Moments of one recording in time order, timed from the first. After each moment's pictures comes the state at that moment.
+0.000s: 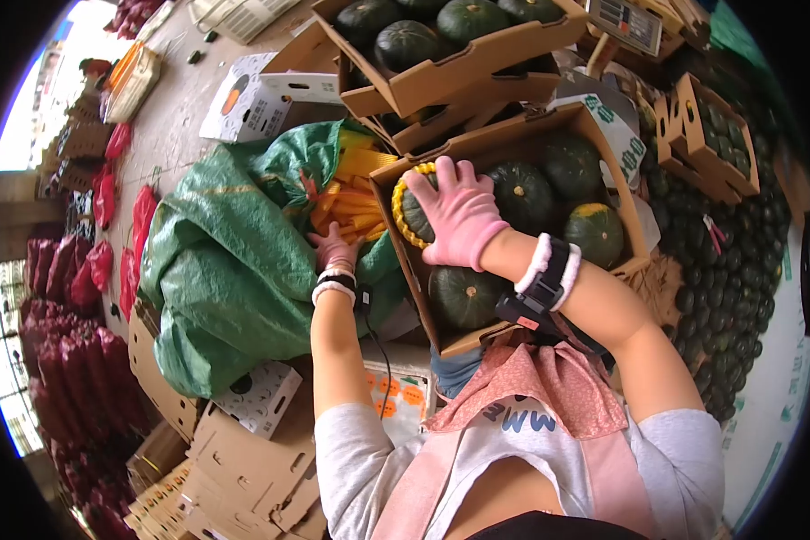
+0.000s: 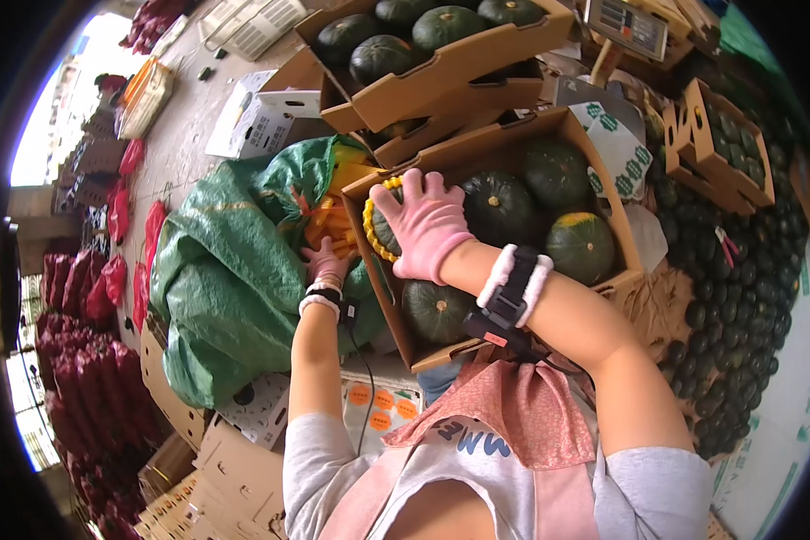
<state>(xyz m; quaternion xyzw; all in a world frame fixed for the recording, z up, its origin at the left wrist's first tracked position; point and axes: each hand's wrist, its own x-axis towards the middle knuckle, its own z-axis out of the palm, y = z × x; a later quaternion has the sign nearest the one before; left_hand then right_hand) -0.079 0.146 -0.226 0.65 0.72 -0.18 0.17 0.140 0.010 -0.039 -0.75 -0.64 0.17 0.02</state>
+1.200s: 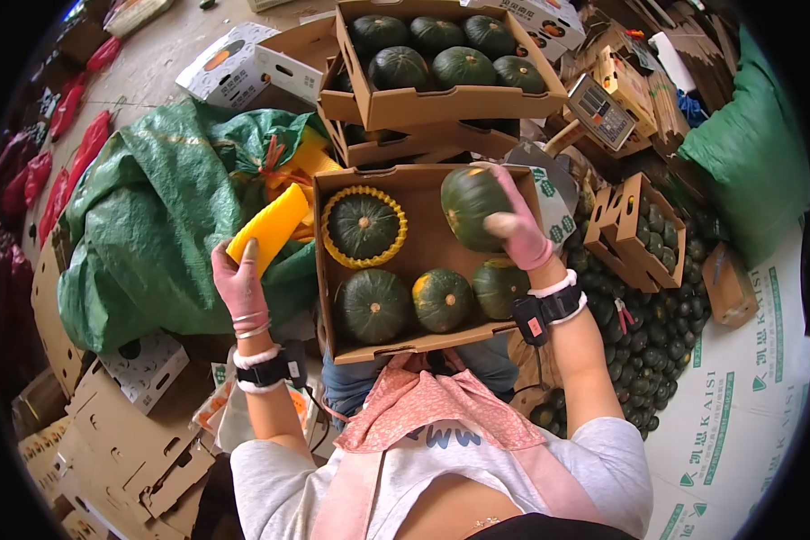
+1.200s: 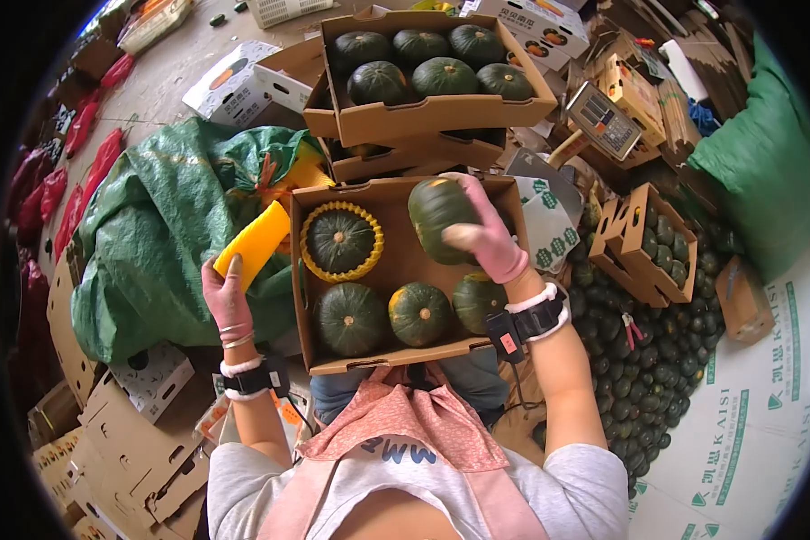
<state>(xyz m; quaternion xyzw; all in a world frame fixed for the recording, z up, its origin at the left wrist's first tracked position) -0.084 0.039 -0.136 0.44 0.51 0.61 0.41 0.289 -0.036 -0.037 -0.45 -0.45 0.57 0.52</state>
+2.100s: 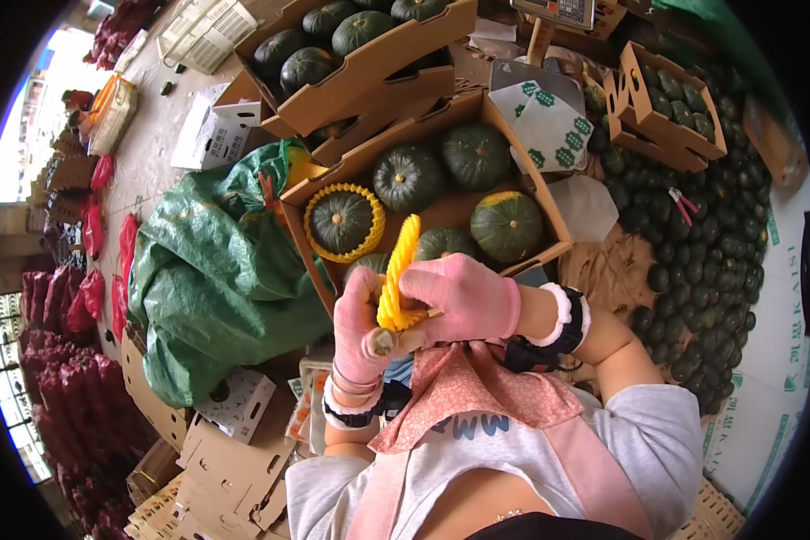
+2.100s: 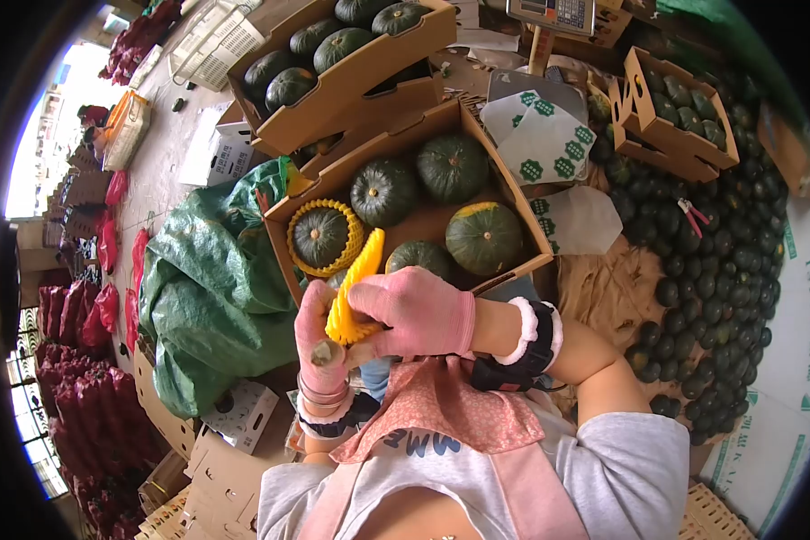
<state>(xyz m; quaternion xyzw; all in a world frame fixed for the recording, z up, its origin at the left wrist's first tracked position) 0.031 -0.080 -0.008 0.59 0.34 0.29 0.67 0.200 -0.131 -0.013 -0.45 -0.70 0.31 0.46</state>
